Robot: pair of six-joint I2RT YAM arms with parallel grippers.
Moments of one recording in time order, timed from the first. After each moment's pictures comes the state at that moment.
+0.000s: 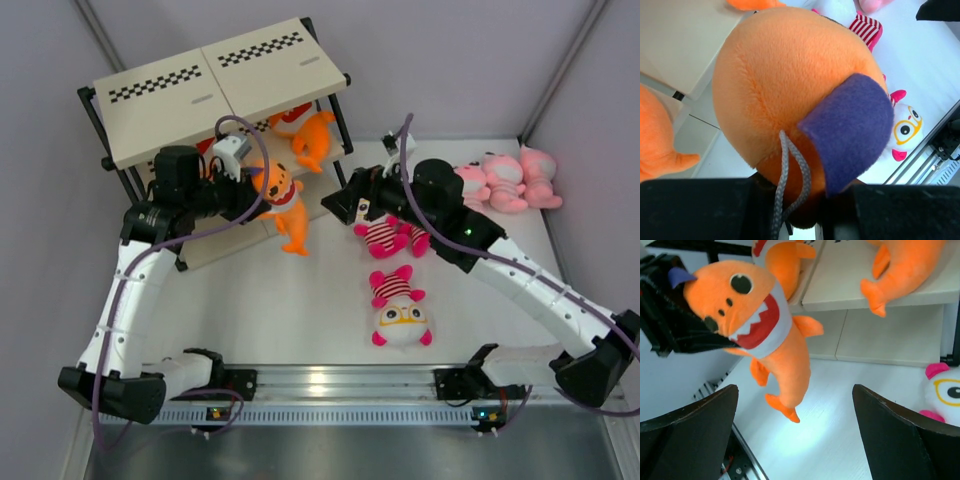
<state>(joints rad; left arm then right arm) -0.22 1.18 1.44 -0.80 0.53 0.02 0.75 1.25 1.28 -0.19 -0.10 0.49</state>
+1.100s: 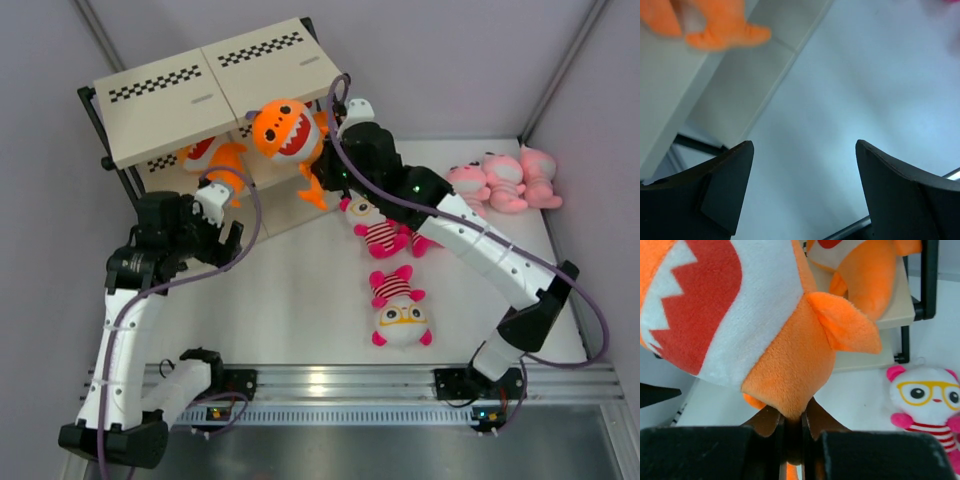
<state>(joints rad) -0.10 0.96 1.26 -0.94 0.33 0.32 0.88 1.61 1.80 -0.49 0.26 0.45</state>
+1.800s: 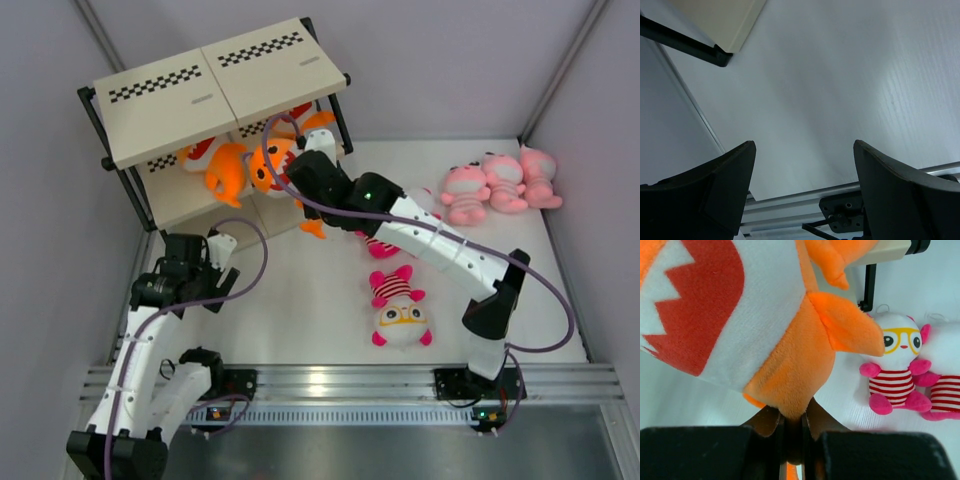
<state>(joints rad) -0.11 0.79 0.84 -1.01 -0.07 0.42 1.04 1.84 2.08 -0.93 0.57 0.47</state>
